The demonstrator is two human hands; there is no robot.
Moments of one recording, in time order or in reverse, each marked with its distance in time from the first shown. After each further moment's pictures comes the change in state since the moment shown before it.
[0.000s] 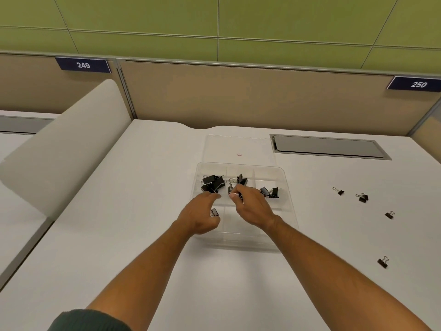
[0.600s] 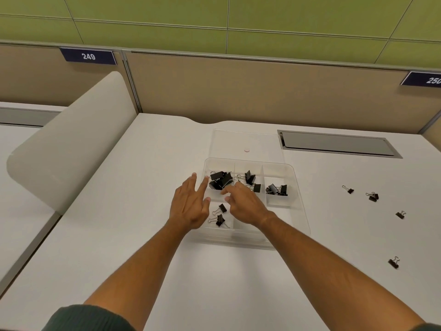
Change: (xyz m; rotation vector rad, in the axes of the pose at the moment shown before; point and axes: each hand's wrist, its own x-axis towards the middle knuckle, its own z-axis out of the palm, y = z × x) left_hand -0.006 -0.038 -0.006 0.278 0.197 -0.140; right_hand 0.011 -0.027 0.024 -0.100 -0.155 -0.046
